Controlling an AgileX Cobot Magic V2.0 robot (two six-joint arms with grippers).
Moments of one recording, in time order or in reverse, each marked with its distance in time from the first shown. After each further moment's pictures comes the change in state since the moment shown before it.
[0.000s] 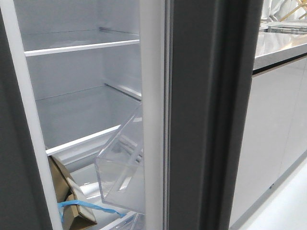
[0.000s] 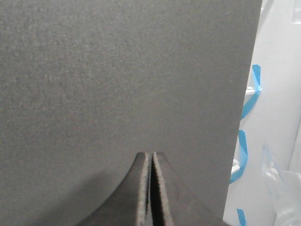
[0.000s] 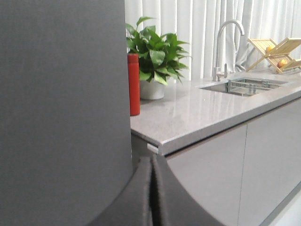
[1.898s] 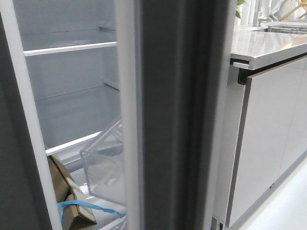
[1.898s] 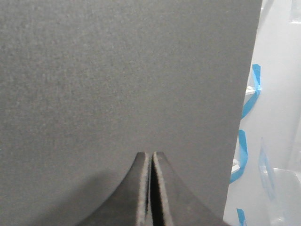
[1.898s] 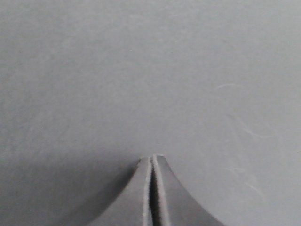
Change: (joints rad) left arm 0.000 0.000 0.000 0.000 0.000 0.000; right arm 0.503 0.684 -0.825 0.136 0.197 0.008
